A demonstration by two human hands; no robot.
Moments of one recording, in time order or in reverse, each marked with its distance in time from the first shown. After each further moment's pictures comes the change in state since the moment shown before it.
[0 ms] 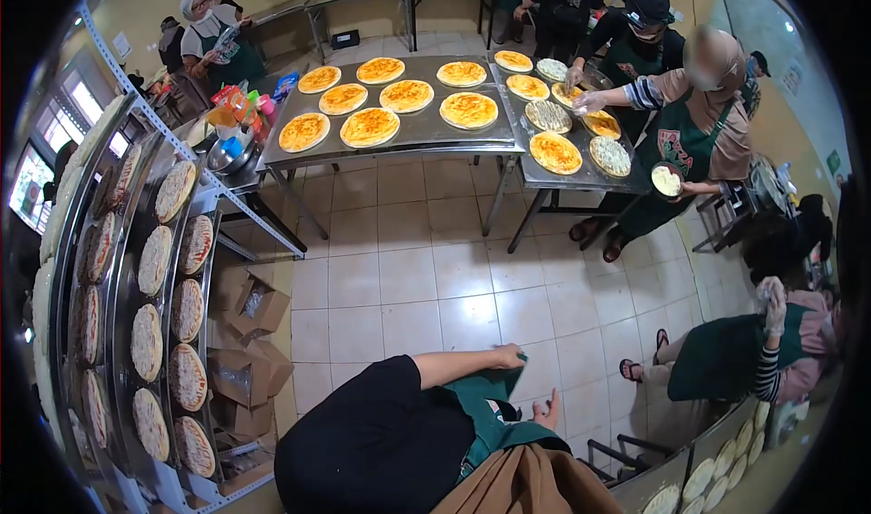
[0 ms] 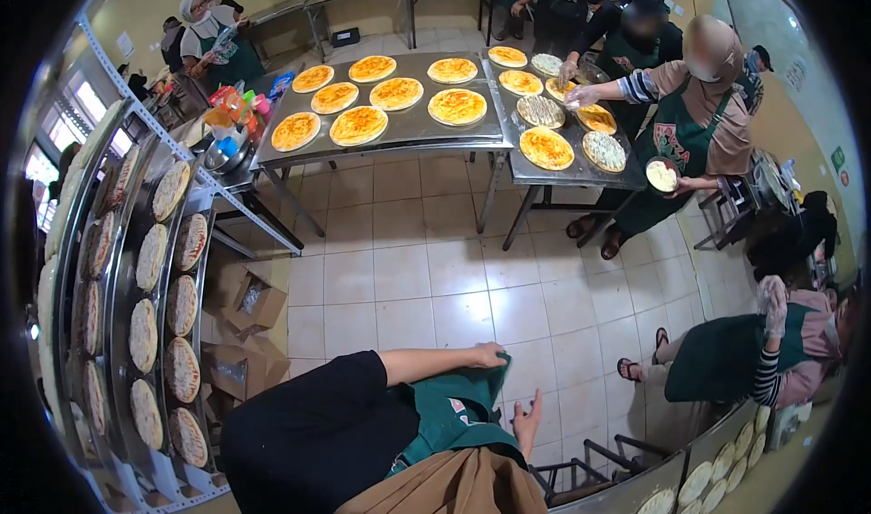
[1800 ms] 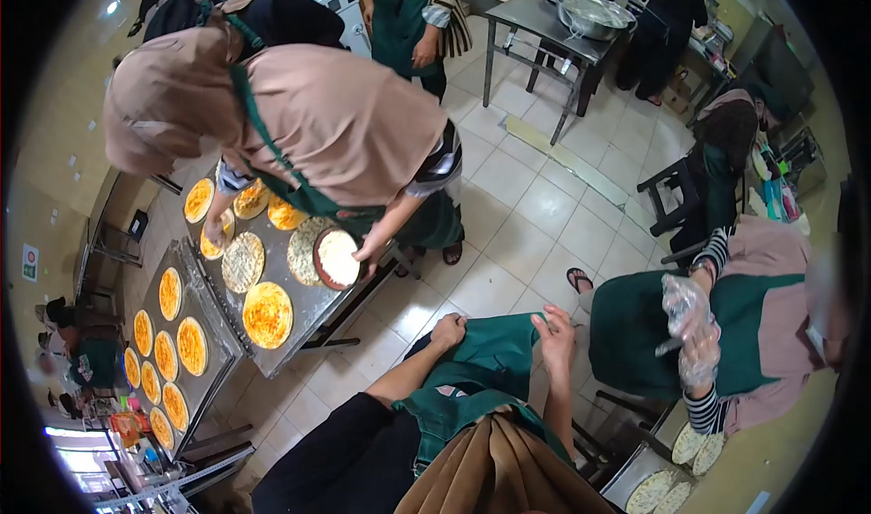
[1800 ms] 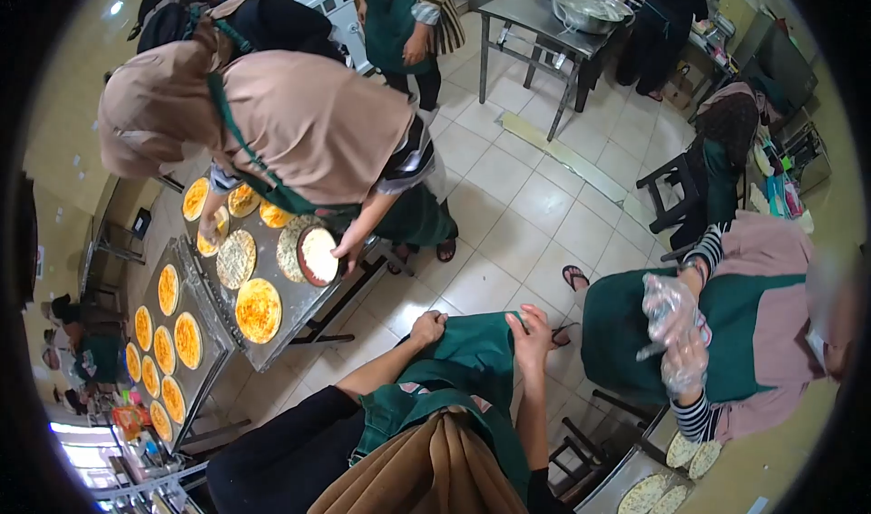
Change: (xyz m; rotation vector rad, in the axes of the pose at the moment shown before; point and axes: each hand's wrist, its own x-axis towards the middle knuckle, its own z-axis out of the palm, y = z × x) left_hand 0.605 0.387 0.010 0.264 -0.060 -0.212; right_hand 0.602 0.052 -0.421 0.329 0.583 0.204
